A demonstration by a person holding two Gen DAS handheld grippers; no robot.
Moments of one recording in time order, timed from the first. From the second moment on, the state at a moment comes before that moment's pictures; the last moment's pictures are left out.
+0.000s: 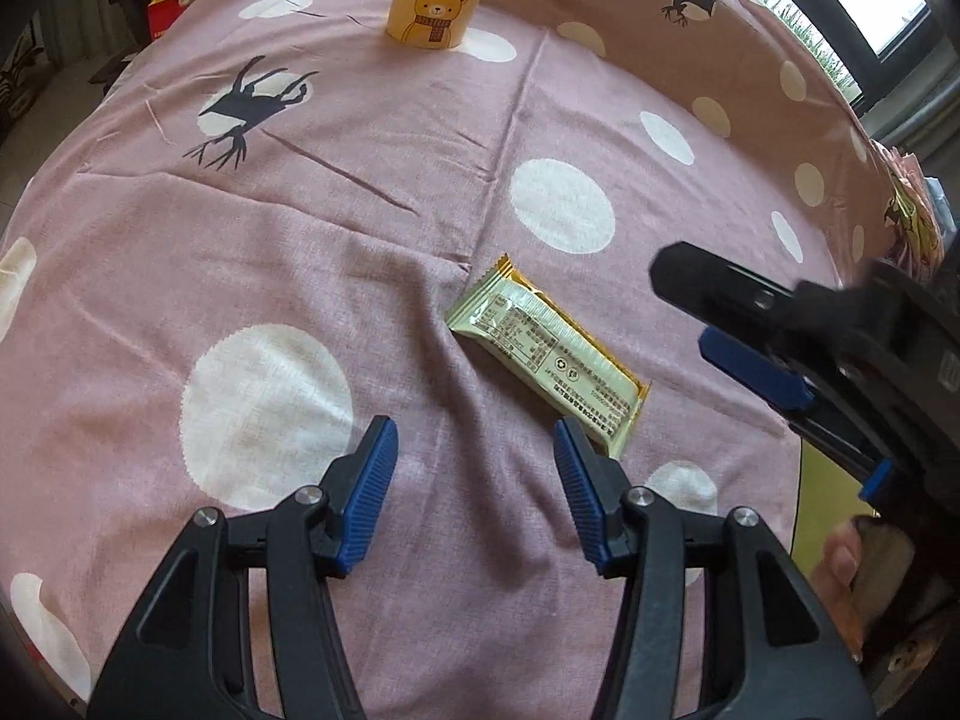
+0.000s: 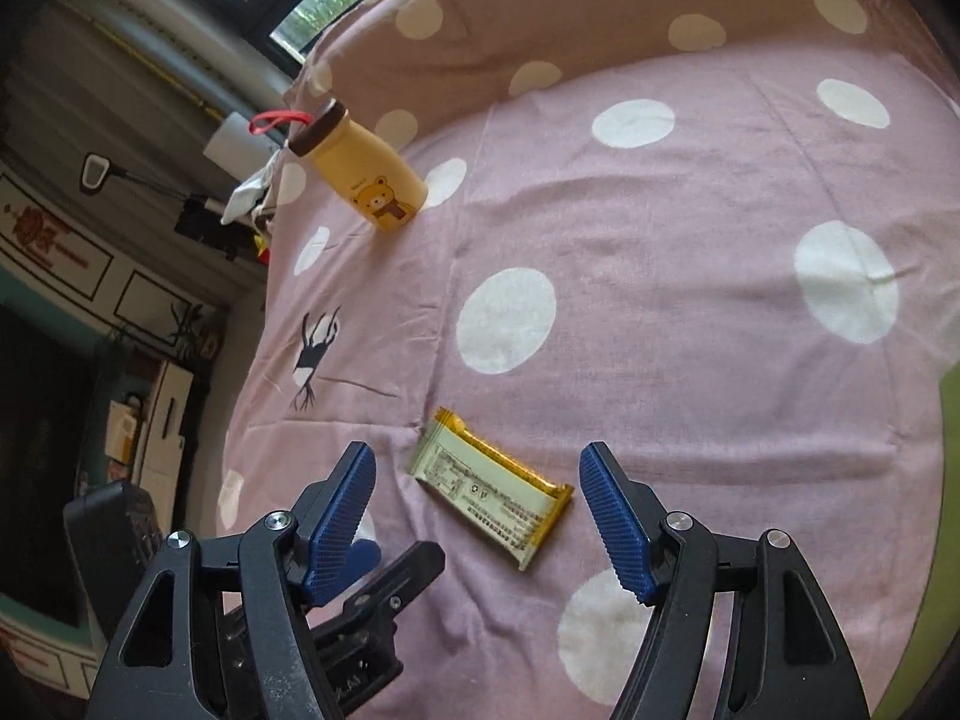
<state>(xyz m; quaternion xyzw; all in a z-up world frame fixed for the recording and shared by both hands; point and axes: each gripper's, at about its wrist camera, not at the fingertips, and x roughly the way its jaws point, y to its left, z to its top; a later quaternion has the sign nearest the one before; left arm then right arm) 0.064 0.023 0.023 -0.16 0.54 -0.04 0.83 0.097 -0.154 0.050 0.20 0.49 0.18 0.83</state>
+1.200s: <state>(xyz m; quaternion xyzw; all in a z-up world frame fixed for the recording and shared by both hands) 0.055 0.010 0.034 -0.14 0.51 -0.10 0.84 0.101 -0.115 0.010 0.17 0.57 0.21 0.78</state>
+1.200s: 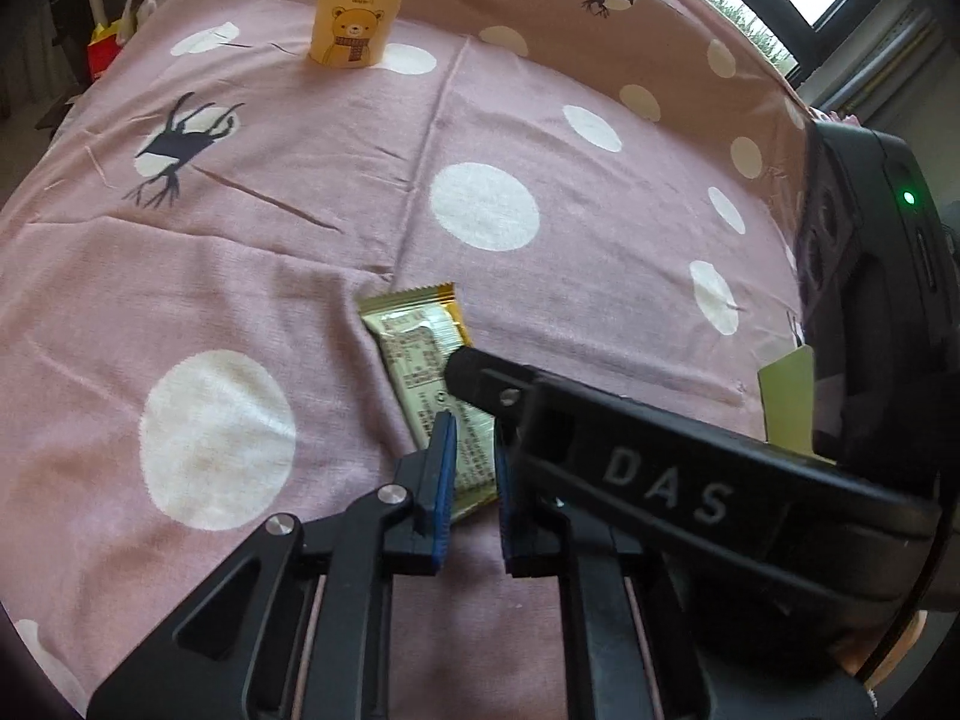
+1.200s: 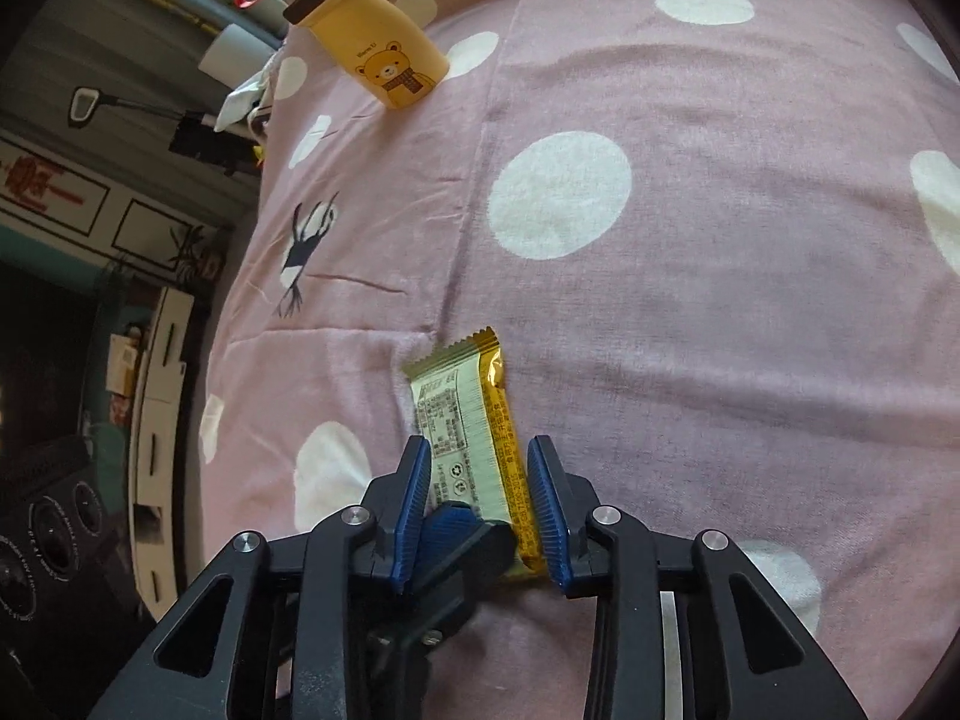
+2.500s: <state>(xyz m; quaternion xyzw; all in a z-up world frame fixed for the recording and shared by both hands) 0.046 0.018 0.056 -0.16 0.47 -0.15 0.86 0.090 -0.123 0.033 0.20 0.52 0.23 0.80</state>
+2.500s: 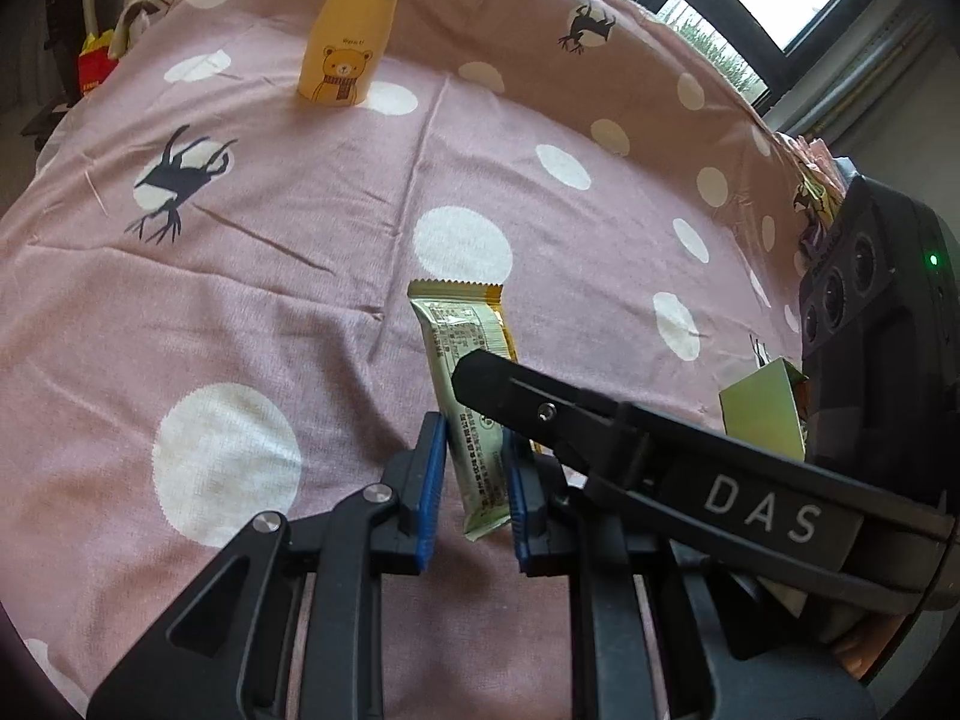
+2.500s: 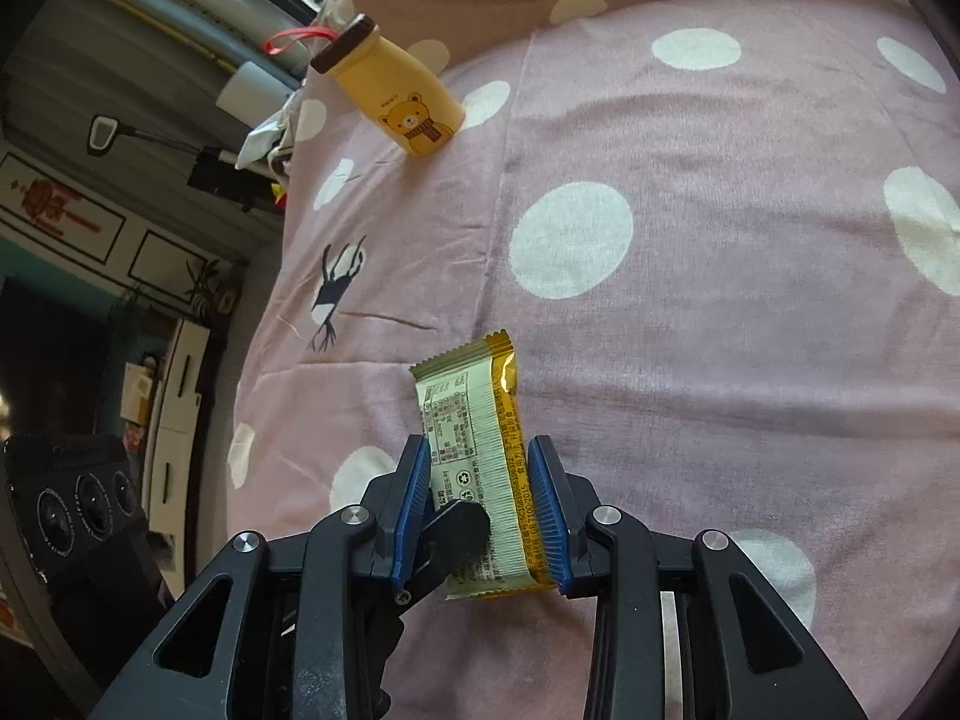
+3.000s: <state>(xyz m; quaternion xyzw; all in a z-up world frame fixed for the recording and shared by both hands) -0.005 -0.008 0.117 -0.12 0.36 -0.21 0.90 0.031 -0.149 0.104 0.21 0.41 0.21 0.86</state>
